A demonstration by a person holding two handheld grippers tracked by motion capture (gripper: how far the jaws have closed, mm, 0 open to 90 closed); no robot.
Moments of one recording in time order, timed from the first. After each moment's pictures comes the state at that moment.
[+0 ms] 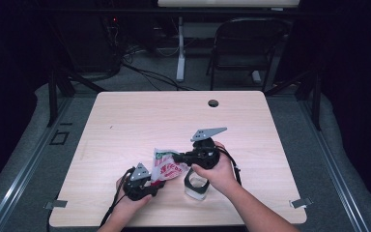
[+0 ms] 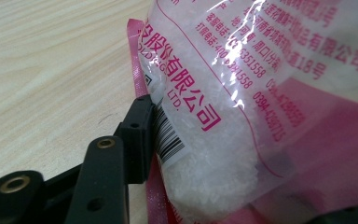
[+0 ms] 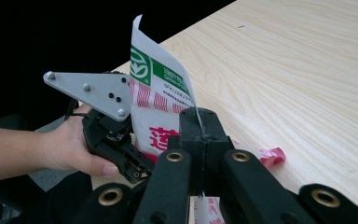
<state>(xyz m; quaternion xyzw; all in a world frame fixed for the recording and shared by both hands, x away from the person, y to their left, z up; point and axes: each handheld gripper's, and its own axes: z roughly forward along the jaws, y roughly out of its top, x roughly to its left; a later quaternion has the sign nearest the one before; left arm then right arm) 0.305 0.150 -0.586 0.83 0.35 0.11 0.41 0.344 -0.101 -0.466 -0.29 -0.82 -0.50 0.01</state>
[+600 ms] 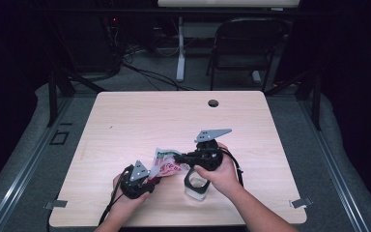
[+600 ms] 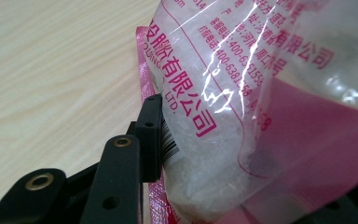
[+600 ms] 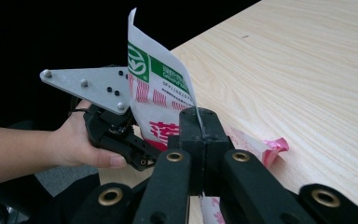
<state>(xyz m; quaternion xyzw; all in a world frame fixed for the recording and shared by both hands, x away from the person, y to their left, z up) 0.302 0.152 -0.567 0.84 0.33 0.17 0.39 0.337 -0.108 -0.463 -0.28 -0.81 -0.52 0.01</state>
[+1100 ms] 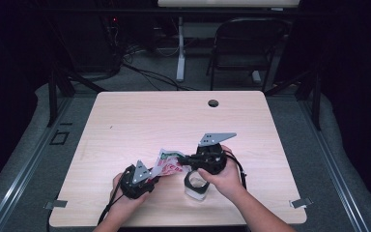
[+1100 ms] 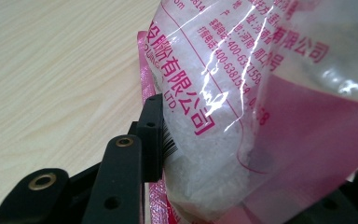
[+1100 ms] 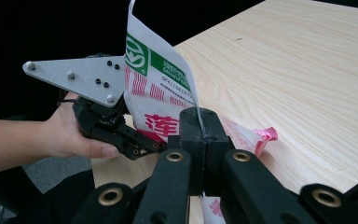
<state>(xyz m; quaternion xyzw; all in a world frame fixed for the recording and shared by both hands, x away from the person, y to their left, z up) 0.297 0.148 -0.559 0.85 0.31 0.21 0.37 0.328 -0.116 -0.465 -0.28 -0.81 -0.52 -0.01</state>
